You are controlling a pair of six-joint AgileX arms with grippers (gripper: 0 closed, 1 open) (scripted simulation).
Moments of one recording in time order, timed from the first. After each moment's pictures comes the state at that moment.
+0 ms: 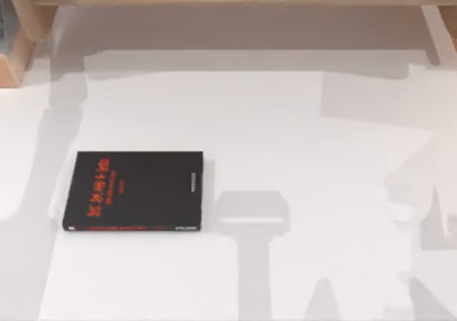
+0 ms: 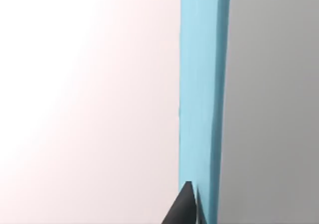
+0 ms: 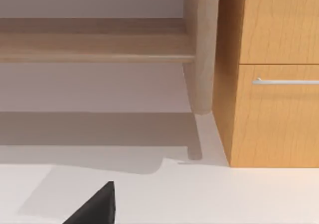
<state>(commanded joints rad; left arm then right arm) -0.06 1.45 1.34 0.59 -0.27 0.43 0.00 0.00 0.00 0.00 0.00 0.00</state>
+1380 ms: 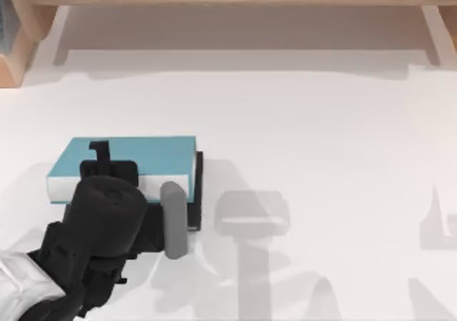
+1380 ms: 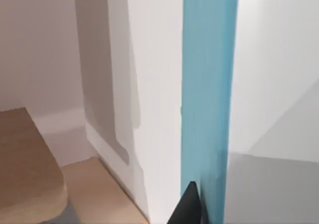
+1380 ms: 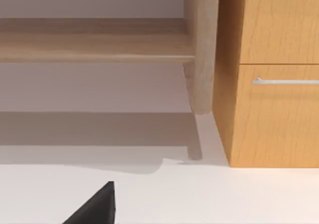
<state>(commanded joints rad) -0.73 1.41 0.34 0.44 -0.59 1.19 0.00 0.00 0.00 0.00 0.00 0.00</state>
